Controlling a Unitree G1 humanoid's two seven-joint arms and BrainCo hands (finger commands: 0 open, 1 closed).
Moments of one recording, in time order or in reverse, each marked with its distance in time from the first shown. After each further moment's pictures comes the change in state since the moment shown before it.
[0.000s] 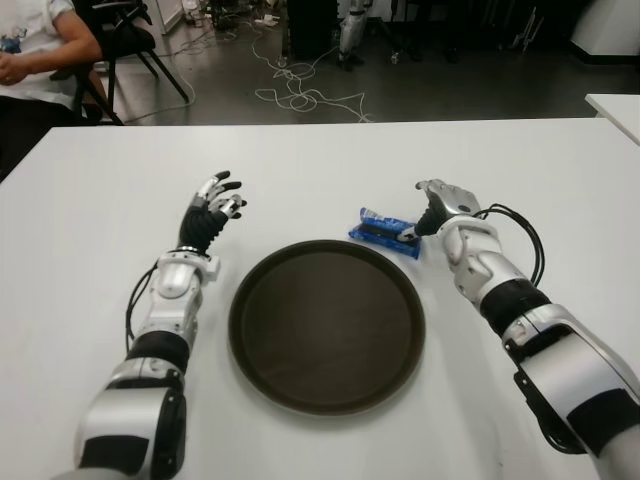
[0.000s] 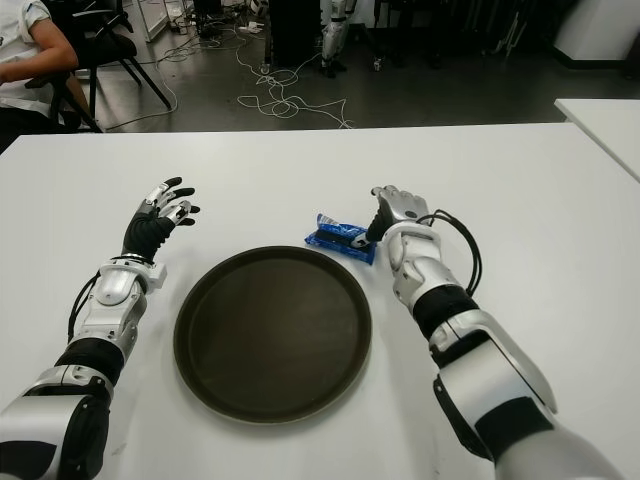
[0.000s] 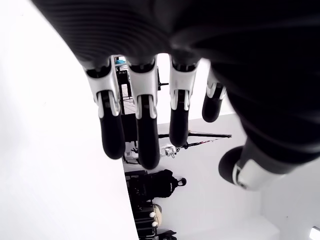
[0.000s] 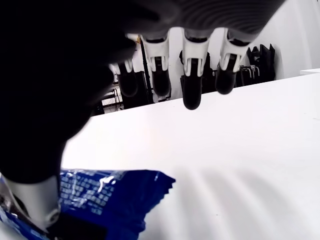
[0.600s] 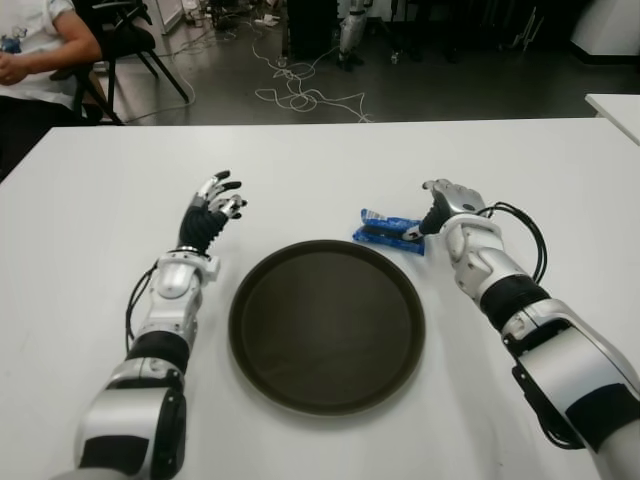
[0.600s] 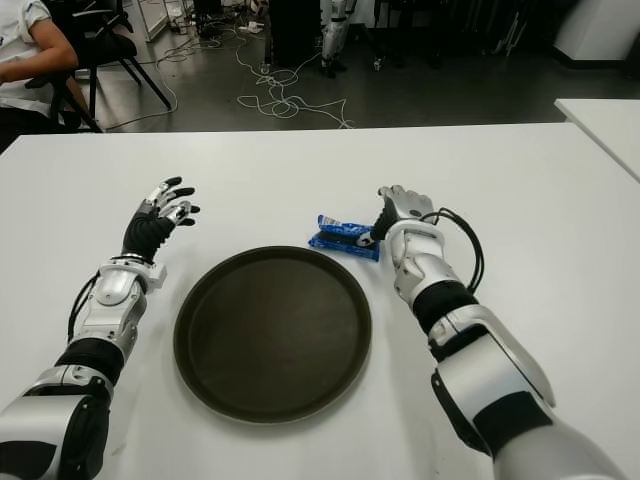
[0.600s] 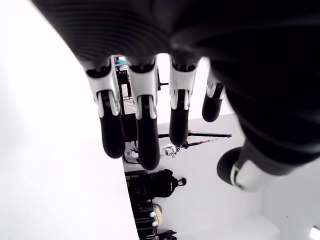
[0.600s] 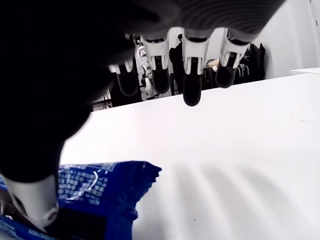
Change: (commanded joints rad) left arm 0.000 -0.004 0.004 0.005 -0.005 -0.009 -0.003; right arm -0.016 0.006 0.001 0.054 0.003 -0.017 -0.024
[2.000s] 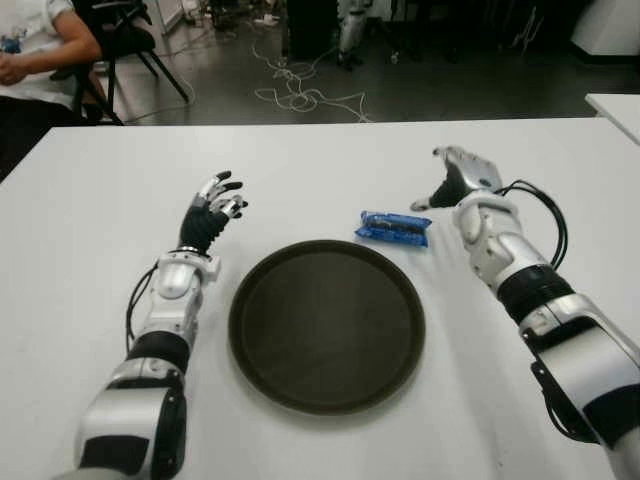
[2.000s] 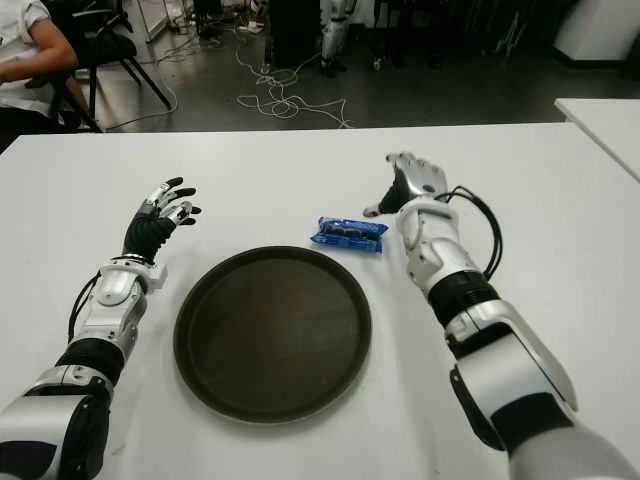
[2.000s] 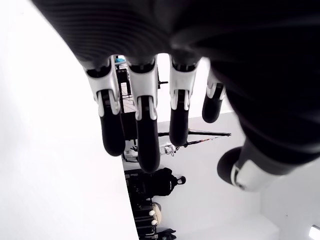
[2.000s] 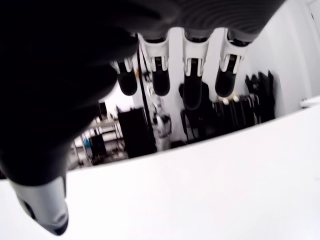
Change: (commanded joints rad) left arm -0.006 0.011 -0.007 0.007 0.016 0.011 0.005; right arm 0.052 -0.088 -0.057 -0.240 0.011 -0.001 -0.016
